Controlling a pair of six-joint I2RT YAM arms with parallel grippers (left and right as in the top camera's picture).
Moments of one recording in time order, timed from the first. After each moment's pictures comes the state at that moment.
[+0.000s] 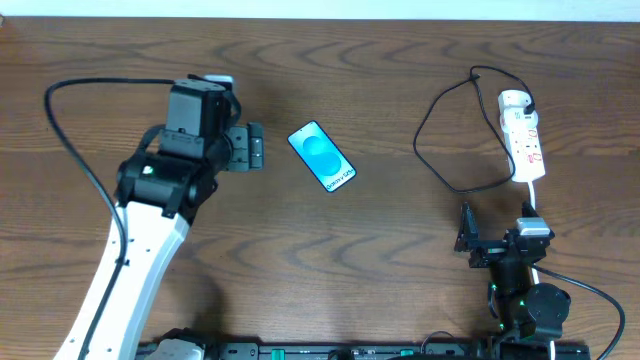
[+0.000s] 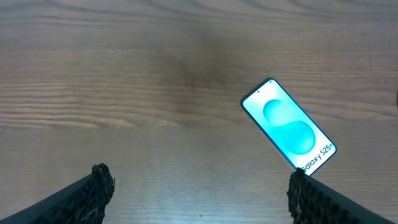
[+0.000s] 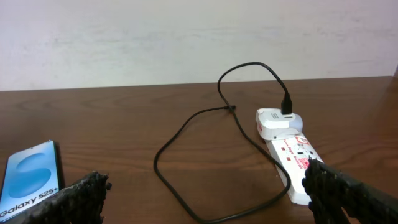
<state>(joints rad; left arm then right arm) -0.25 1.30 1.25 -0.82 -0.09 -0.17 -0.10 0.01 0.01 -0.06 -0.16 0.03</state>
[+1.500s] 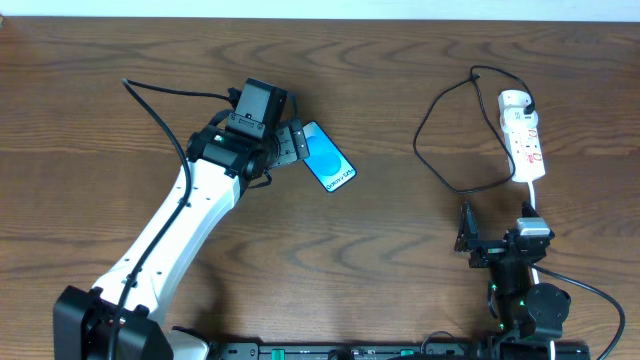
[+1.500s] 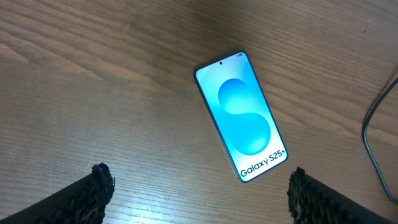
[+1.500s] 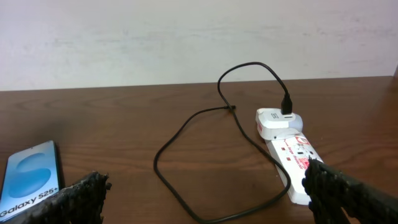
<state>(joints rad) -0.39 1.54 1.25 -0.76 -0.06 -0.62 -0.10 0.01 0.01 -0.06 -0.16 0.03</state>
